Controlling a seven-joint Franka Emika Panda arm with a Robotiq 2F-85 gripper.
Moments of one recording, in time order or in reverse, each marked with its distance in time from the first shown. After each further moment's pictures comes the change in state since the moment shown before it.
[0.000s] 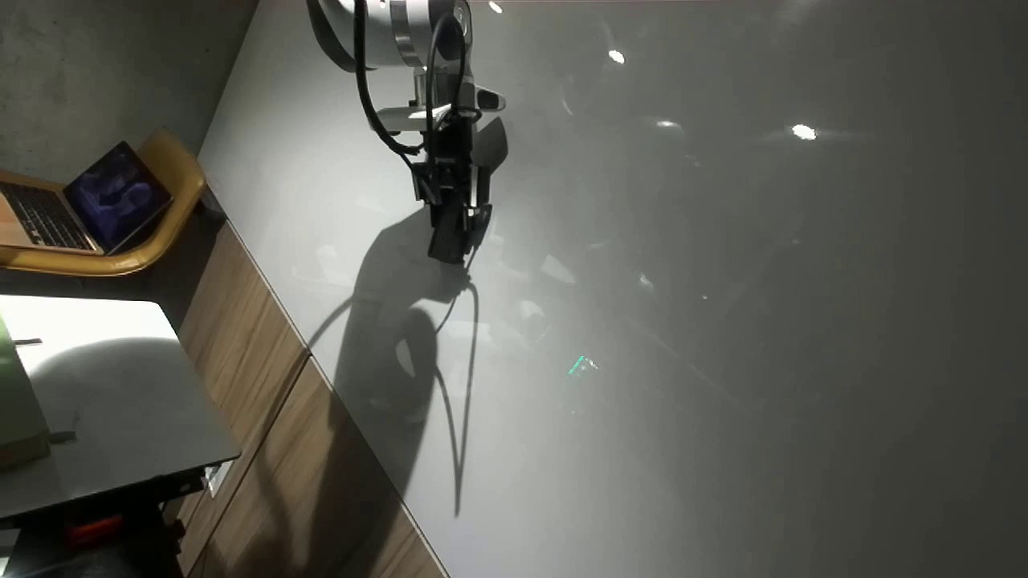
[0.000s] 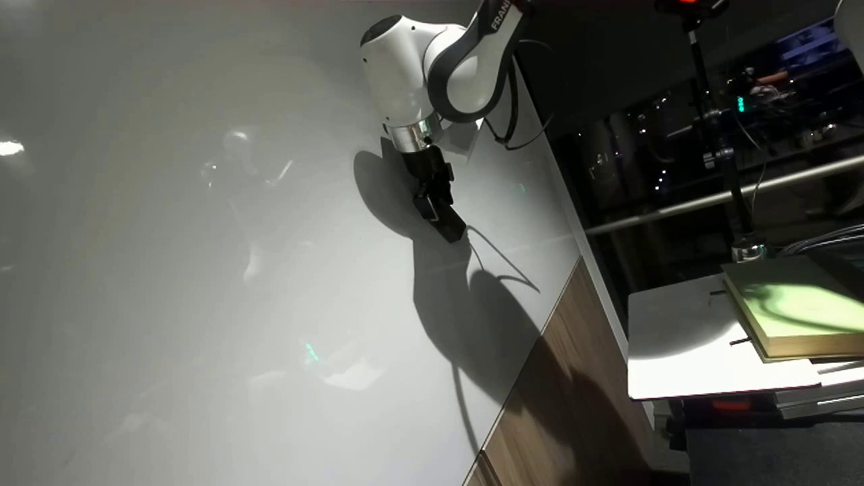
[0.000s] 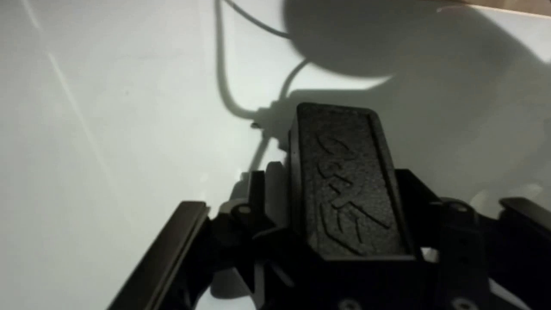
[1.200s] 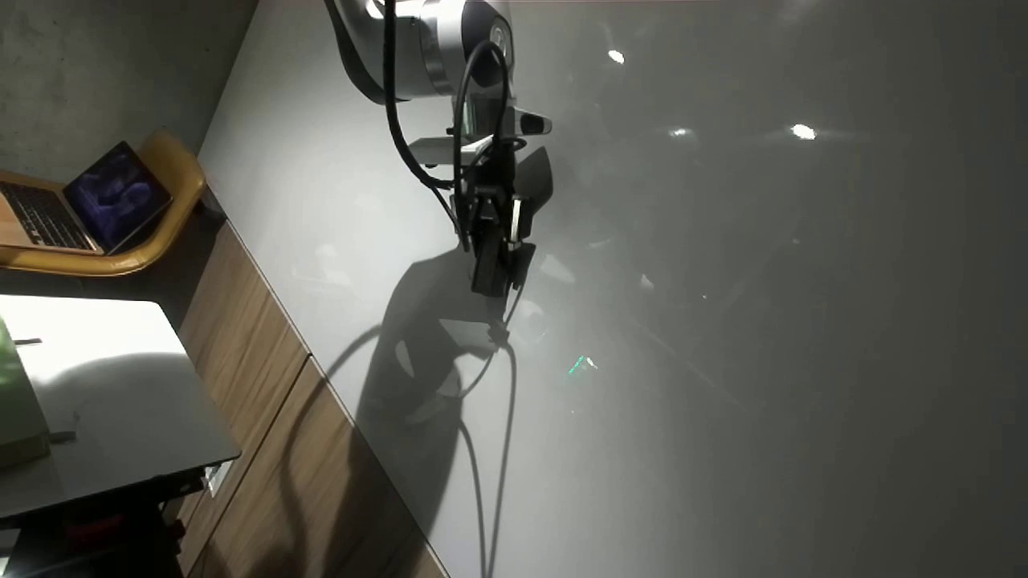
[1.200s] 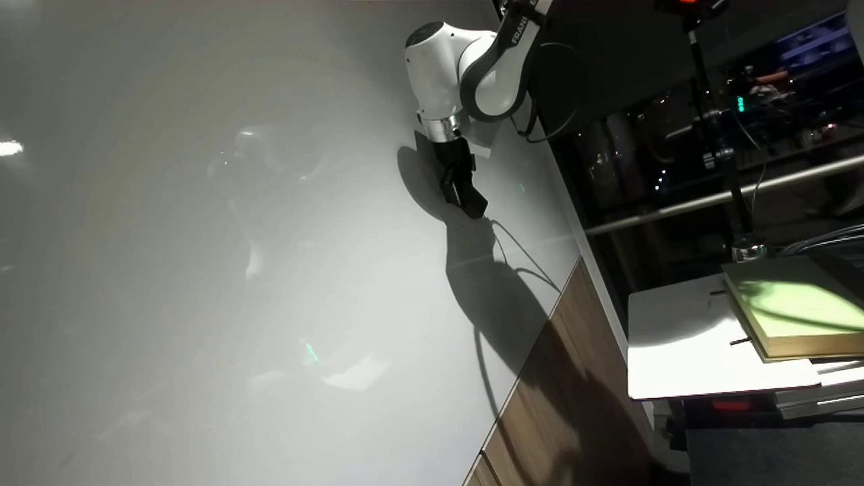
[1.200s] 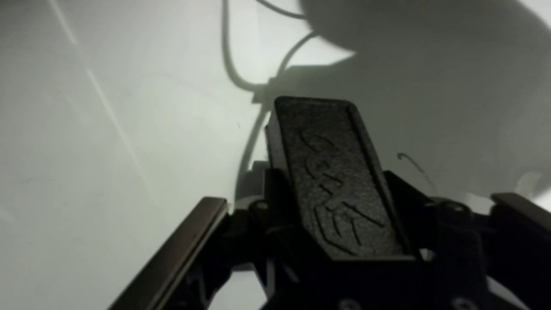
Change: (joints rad) arm -0.106 -0.029 -0.077 -0.063 -0.020 0.146 -0.035
